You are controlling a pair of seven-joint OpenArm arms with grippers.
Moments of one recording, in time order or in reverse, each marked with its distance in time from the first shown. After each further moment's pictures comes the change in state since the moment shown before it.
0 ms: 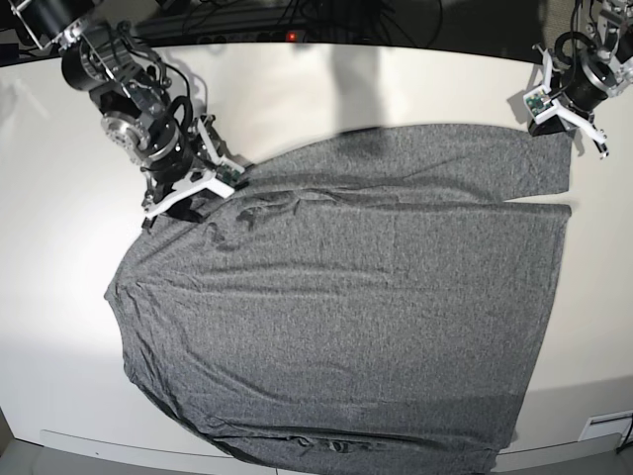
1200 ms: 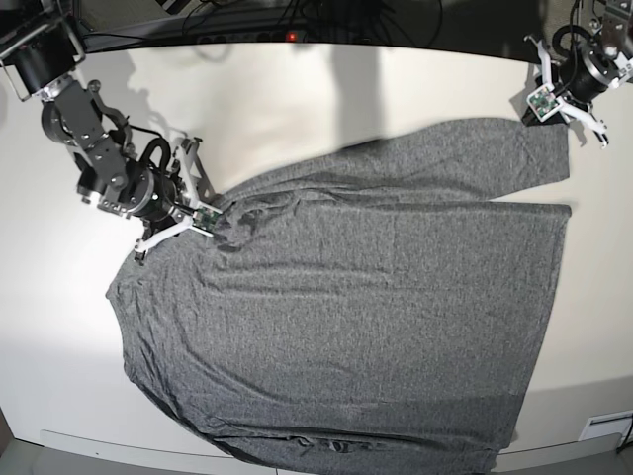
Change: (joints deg) left arm 2.3 0.4 -3.9 3.1 -13.3 -2.2 2.1; right arm 11.1 2.8 1.6 -7.2 19.3 14.3 0.5
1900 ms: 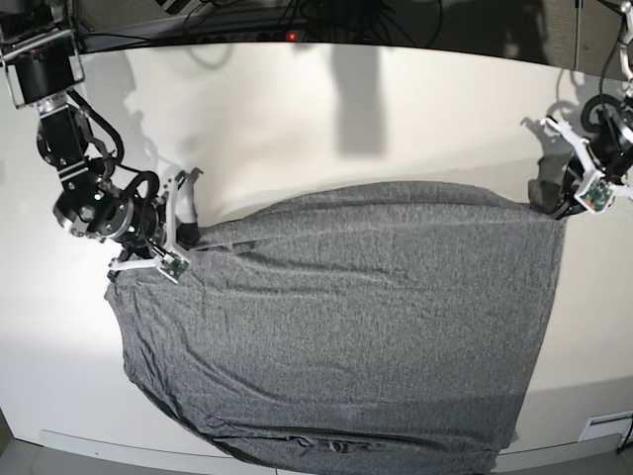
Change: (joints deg) left arm -11.3 2.4 -9.2 5.4 -21.3 -1.1 9.0; right arm 2.6 -4.3 11.2 -4.1 10.2 0.9 -2.0
